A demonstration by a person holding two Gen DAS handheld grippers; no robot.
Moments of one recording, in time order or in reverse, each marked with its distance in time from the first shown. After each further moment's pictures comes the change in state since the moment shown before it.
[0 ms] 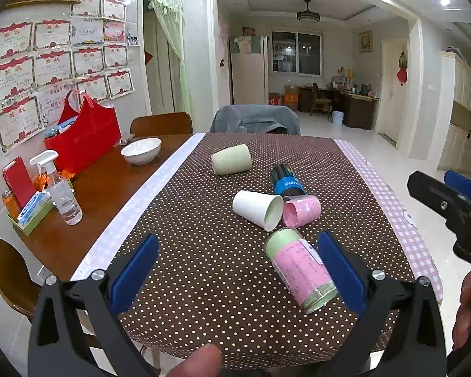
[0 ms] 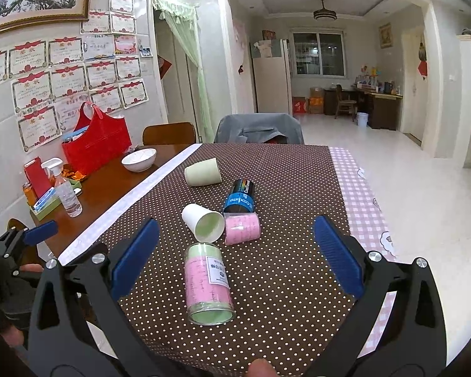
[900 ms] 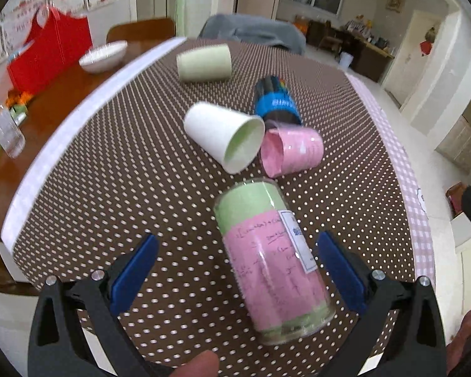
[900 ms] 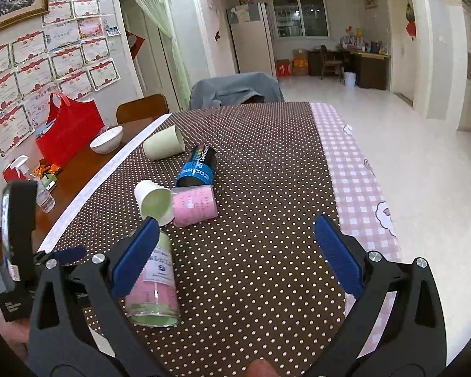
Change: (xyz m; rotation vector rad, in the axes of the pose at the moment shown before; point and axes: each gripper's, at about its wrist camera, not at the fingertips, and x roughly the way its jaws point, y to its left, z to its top) left arm 0.159 -0.048 -0.017 -0.149 0.434 -0.071; right arm 0.082 -0.079 -0.016 0.105 0.177 -0.029
